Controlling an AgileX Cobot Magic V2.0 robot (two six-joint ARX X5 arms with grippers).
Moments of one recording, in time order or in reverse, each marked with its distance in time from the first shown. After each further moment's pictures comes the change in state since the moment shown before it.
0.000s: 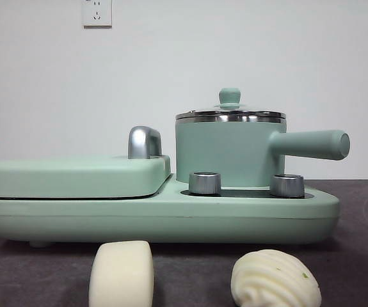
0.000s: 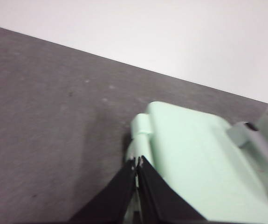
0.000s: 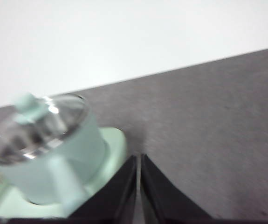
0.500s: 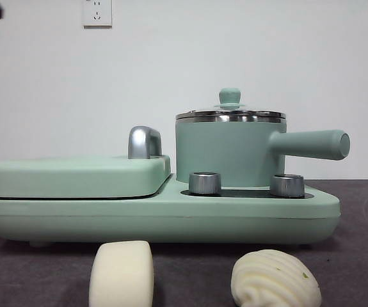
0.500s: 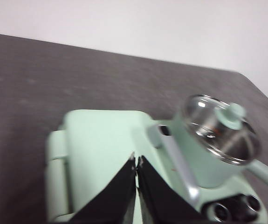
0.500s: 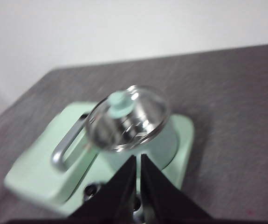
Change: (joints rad) left arm -0.138 0.496 0.487 -0.136 0.167 0.039; right arm 0.011 0.389 0.523 -0.353 -0.291 -0.097
